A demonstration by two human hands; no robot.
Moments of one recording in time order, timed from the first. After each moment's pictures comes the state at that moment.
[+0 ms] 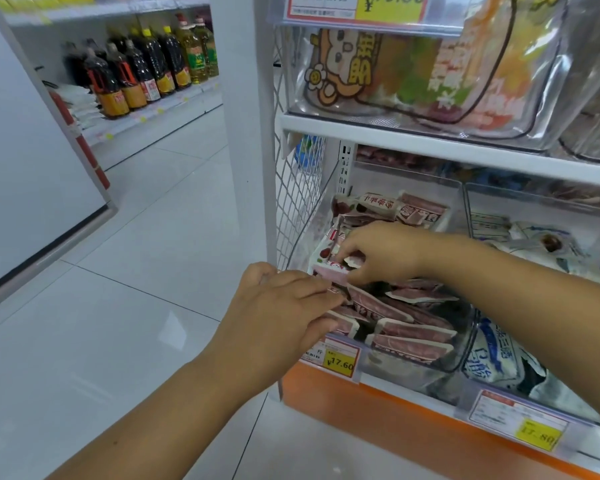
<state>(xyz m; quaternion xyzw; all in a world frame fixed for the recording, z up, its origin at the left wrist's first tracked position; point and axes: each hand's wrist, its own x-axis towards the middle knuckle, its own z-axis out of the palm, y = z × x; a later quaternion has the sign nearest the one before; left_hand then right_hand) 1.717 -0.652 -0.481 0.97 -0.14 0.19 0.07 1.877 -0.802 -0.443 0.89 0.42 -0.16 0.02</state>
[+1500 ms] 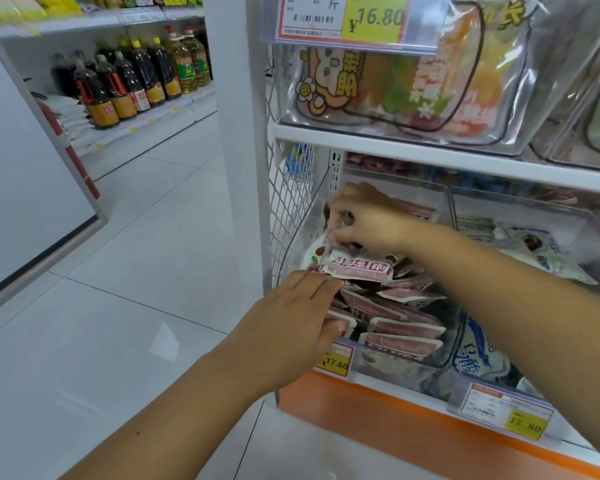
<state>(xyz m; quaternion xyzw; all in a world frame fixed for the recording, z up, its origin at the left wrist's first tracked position) 1.722 -0.667 -0.474 0.98 -0.15 0.08 0.13 1.895 -0.795 -0.435 0.92 0.36 -0.04 -0.16</state>
